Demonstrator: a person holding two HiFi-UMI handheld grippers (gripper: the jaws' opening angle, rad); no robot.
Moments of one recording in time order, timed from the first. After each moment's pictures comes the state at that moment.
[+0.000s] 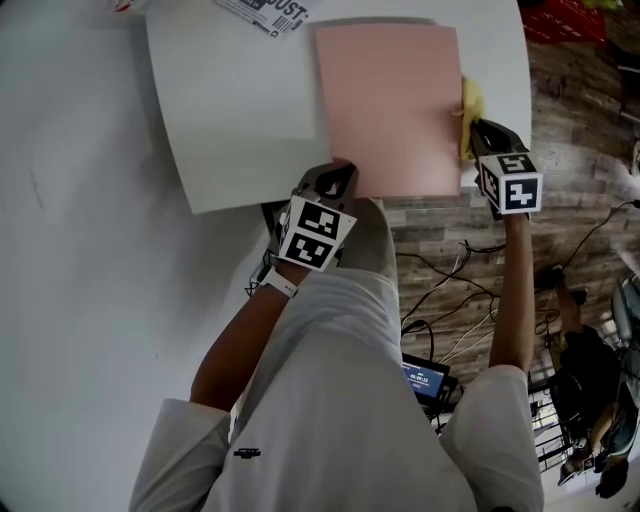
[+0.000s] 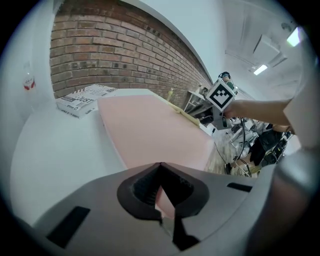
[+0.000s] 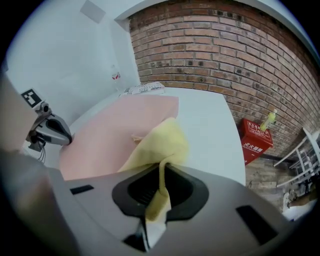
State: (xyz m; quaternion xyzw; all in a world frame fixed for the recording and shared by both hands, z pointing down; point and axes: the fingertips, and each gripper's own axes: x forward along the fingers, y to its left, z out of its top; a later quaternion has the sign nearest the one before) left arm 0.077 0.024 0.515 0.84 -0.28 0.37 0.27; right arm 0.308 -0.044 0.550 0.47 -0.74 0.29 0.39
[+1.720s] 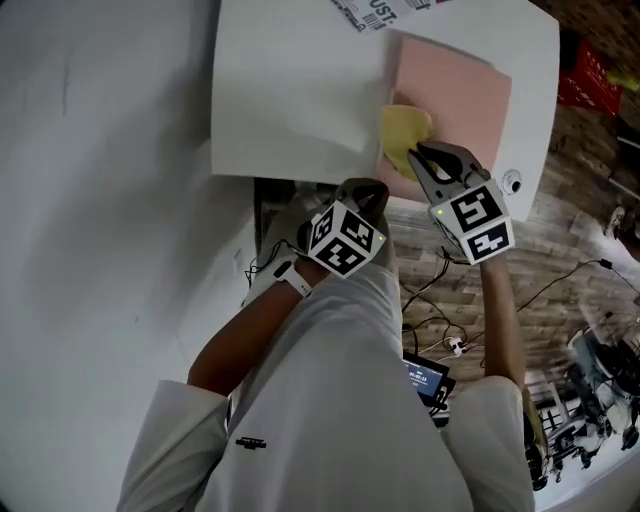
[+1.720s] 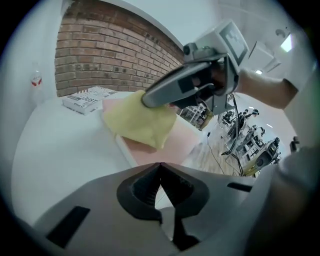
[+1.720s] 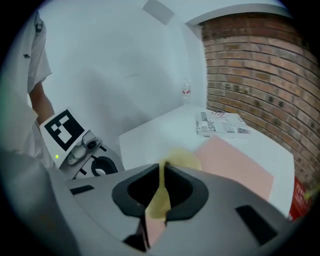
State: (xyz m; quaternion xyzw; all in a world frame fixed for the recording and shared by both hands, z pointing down) left arm 0.061 0.062 0.492 0.85 -0.26 0.35 0.28; right arm 0.071 -0.021 0.436 0.23 -0.88 0.18 0.38
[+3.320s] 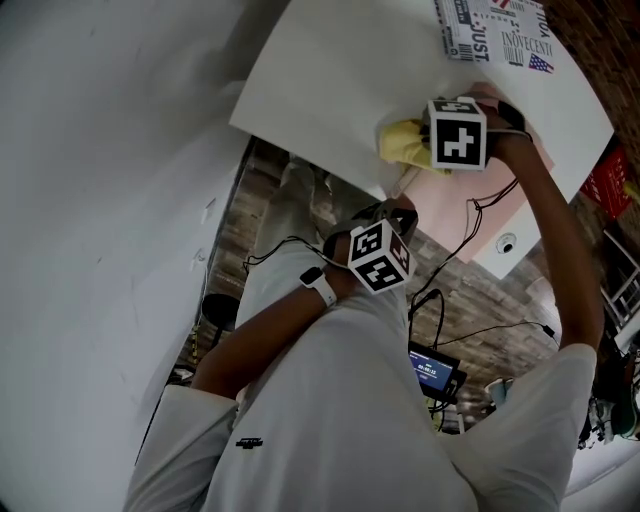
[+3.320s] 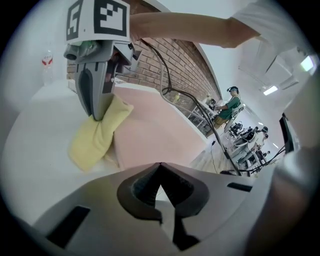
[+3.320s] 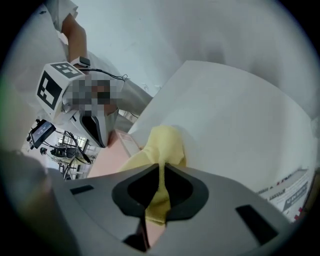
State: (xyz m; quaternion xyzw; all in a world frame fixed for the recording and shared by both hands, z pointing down) left arm 0.093 0.061 0.513 0.82 -0.31 0.32 0.36; right arm 0.015 -0.053 0.533 -0.36 -0.65 -0.08 0.67
